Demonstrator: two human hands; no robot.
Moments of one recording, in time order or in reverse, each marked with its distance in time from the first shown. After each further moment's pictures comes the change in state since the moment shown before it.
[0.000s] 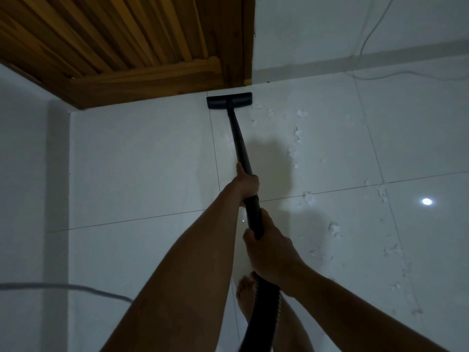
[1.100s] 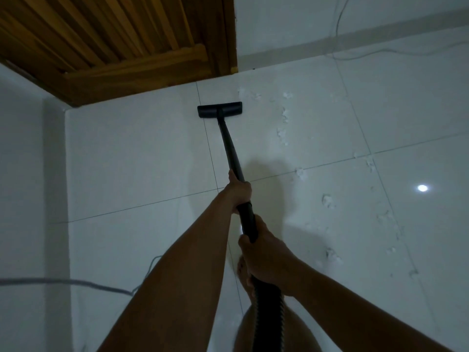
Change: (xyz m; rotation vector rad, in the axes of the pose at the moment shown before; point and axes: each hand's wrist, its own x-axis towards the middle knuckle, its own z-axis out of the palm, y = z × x) left_hand -0.063 -0.112 0.046 0.059 0.006 0.014; right_hand -0.068 0.095 0.056 0.167 -0.108 0.070
